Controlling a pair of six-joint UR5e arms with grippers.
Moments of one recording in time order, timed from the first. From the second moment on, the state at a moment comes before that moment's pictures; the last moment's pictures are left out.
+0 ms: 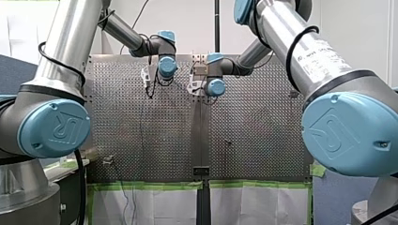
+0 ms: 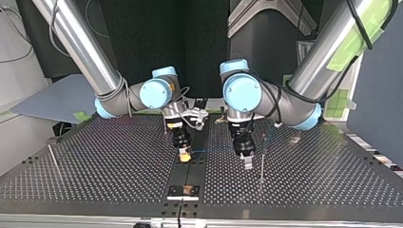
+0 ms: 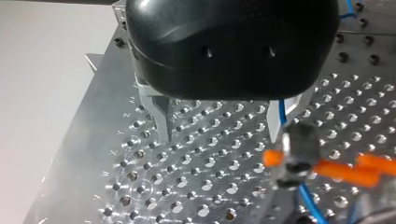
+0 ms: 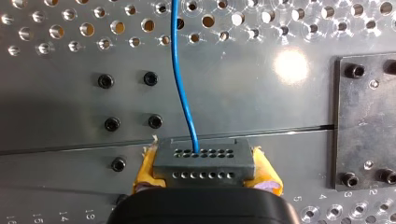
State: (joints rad) left arm -0.39 -1.86 -1.48 -2.87 -2.11 -1.68; right arm 2.26 -0.88 1.11 -0.31 1.63 1.63
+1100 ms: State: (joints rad) left arm -0.42 -1.88 -1.48 -2.83 -2.07 -1.65; right arm 2.23 -0.87 1.16 -0.30 1.63 1.64
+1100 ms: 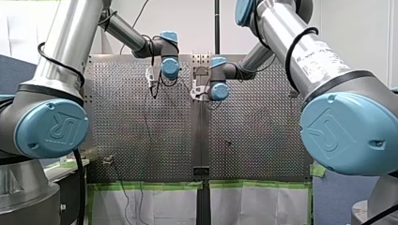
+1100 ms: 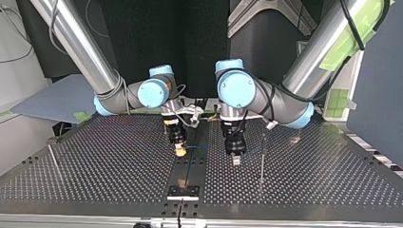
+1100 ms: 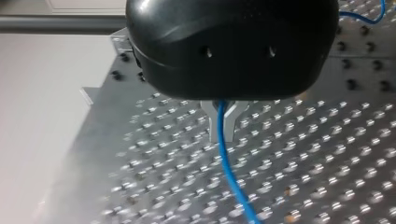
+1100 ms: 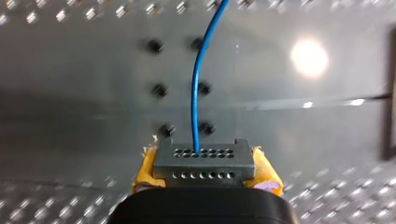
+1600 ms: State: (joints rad) left arm -0.49 -1.94 -1.48 -2.89 -2.17 -1.64; right arm 2.16 -0.87 1.27 -0.30 1.64 1.65
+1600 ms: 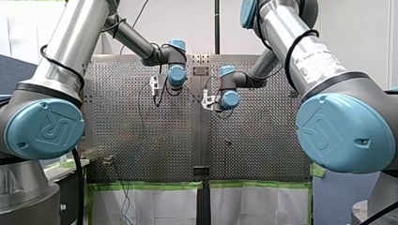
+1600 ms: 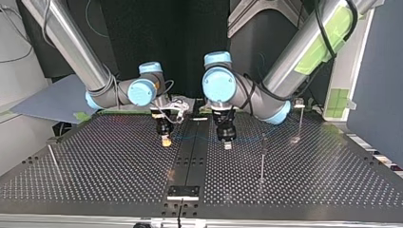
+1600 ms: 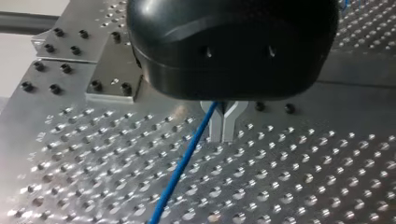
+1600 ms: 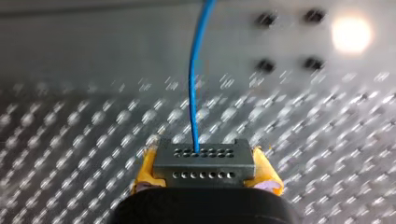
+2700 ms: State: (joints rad) left arm -0.57 -2.14 -1.48 -2.81 -2.18 -1.63; right arm 2.12 -0.92 1.43 -0.32 1.58 1.58
